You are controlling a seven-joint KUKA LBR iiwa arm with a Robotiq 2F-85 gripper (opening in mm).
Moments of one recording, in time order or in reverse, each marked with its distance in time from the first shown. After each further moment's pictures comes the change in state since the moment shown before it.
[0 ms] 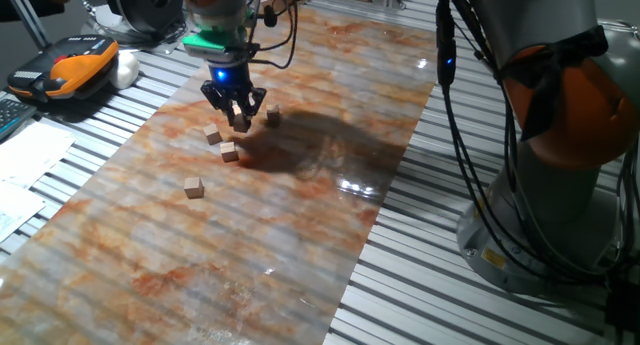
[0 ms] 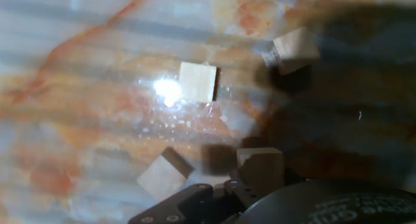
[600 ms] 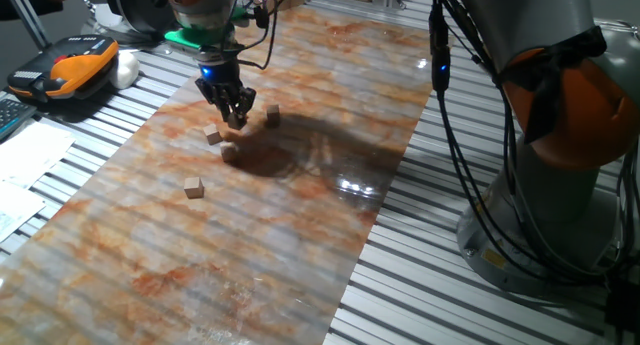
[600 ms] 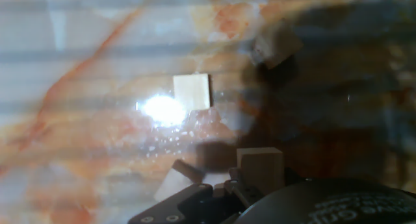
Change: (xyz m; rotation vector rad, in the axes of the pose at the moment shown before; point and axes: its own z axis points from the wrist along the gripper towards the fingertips) arm 0.003 0.010 -0.011 0.022 -0.028 0.206
